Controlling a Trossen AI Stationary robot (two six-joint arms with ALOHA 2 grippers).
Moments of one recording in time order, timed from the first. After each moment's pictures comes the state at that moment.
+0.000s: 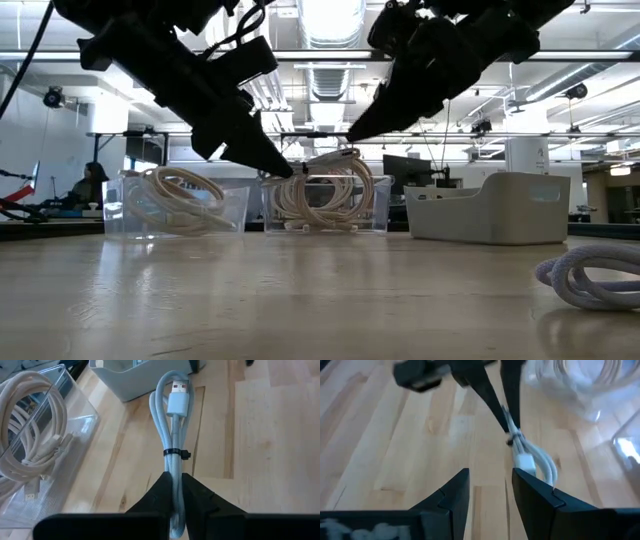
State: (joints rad) left arm -0.25 1.59 0.78 0.13 -0.59 -0.07; right arm 0.12 1.57 0.84 0.10 0.08 0.04
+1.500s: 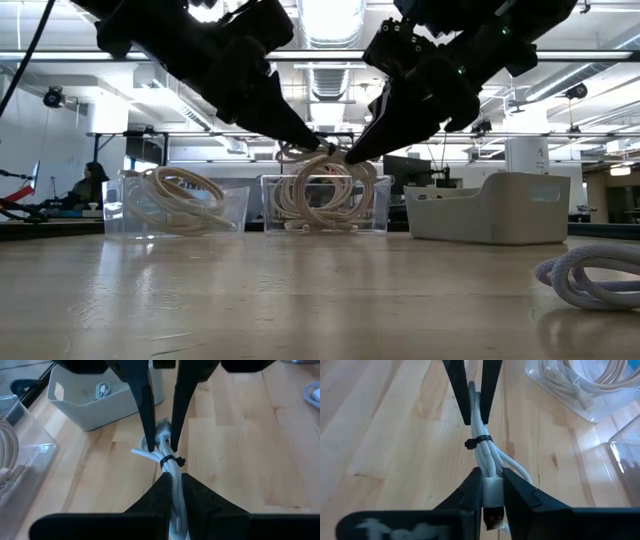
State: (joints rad) left arm -0.26 1.59 0.85 0.19 -0.40 -0.06; right arm 0.12 1.64 0.84 0.14 0.13 -0.06
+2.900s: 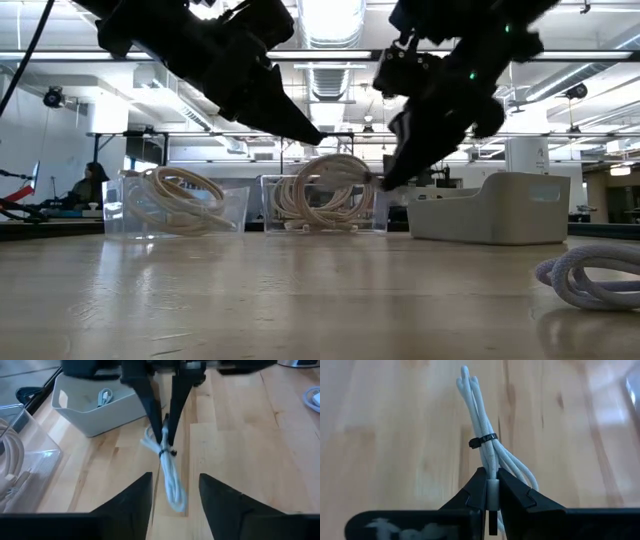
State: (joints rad) left arm -0.26 1.59 0.85 0.19 -0.42 -0.05; right arm 0.12 1.63 0.88 -0.14 0.13 0.05
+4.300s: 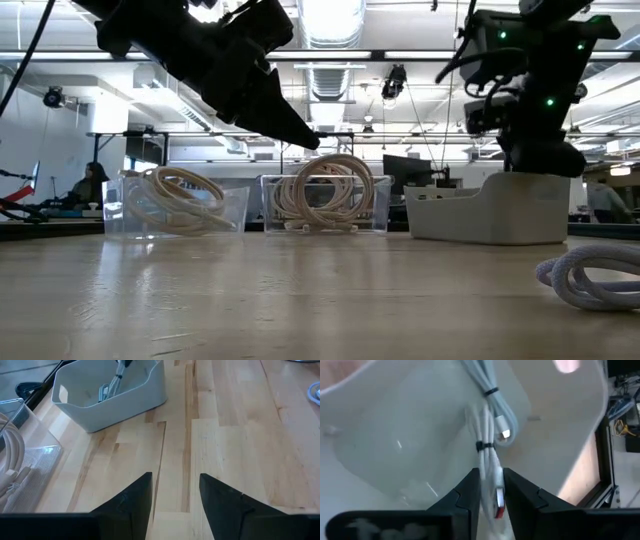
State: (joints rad) left arm -0.26 1.59 0.85 0.17 -0.42 -0.05; right arm 0.07 1.36 0.74 -0.88 0.57 0.37
